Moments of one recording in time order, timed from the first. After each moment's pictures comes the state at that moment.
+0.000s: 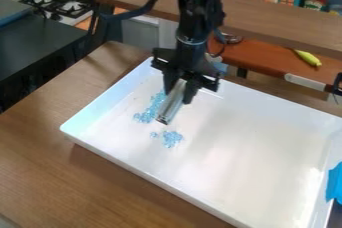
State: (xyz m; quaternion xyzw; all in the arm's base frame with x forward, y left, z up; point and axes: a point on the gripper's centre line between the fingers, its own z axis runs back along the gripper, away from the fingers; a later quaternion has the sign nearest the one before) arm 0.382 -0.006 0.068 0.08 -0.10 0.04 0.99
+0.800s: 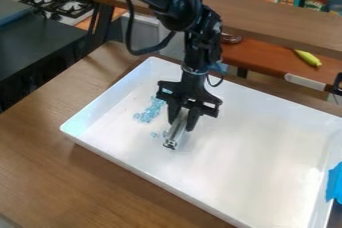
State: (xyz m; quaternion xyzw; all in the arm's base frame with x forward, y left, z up) arm 0.398 0.003 -0.002 0.06 -0.01 0.09 0.99
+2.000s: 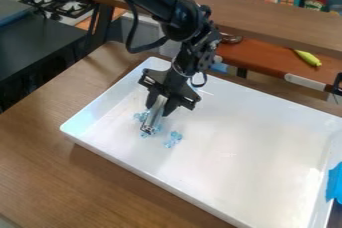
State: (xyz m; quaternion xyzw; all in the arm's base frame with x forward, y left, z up) arm 0.411 0.055 -0.001 0.23 -0.07 0.14 0.96
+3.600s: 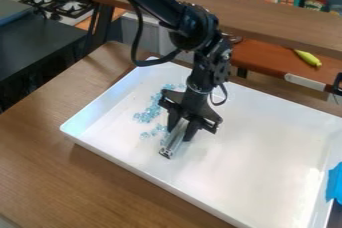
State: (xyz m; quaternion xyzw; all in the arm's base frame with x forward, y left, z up) arm 0.393 0.004 -0.016 0.14 -0.04 0.05 0.99
